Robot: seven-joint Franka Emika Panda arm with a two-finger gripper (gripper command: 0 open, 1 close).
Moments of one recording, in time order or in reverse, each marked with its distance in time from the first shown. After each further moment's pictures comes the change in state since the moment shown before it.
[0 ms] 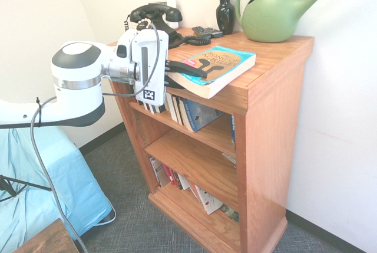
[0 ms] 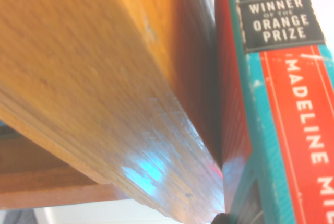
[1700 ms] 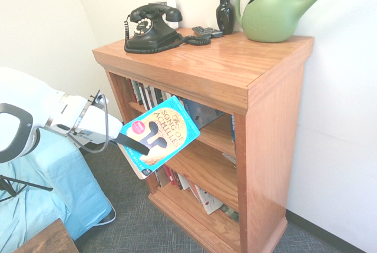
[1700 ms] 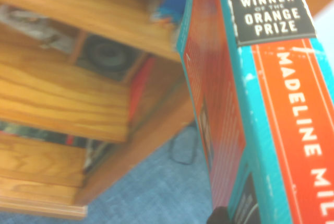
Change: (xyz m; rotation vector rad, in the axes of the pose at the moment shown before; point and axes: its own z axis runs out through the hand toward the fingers) arm -0.162 0.038 -0.079 0.388 -0.414 0.395
